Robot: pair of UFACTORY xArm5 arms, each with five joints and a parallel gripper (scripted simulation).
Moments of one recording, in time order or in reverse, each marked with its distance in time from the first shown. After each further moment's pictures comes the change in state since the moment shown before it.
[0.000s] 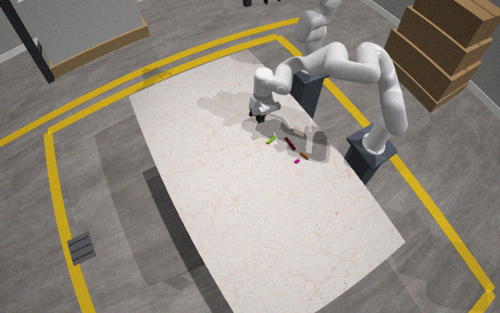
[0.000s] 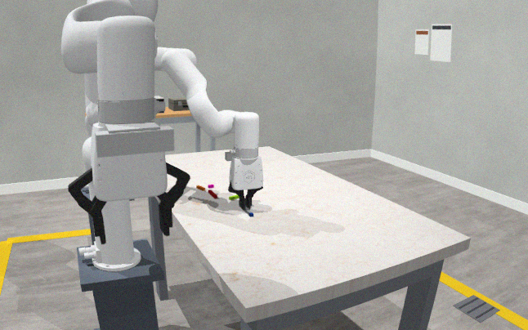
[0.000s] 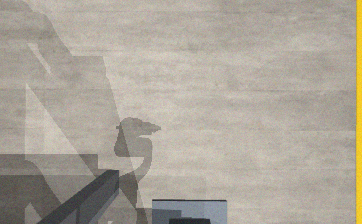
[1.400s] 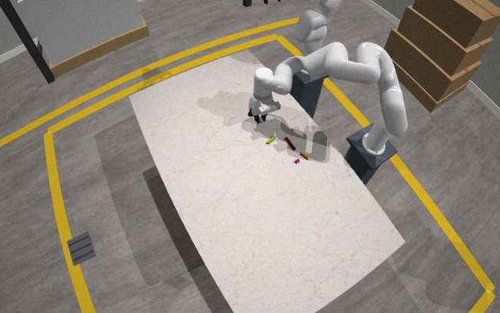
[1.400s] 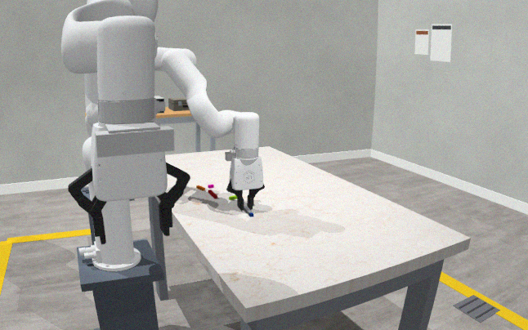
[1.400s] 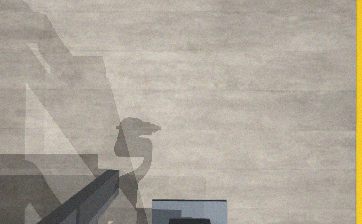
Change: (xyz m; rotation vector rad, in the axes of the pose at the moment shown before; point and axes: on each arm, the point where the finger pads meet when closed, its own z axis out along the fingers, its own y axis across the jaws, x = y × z) left arm -0.001 0.000 0.000 0.000 0.000 0.000; right arm 0.000 0.000 0.000 0.000 0.000 0.000
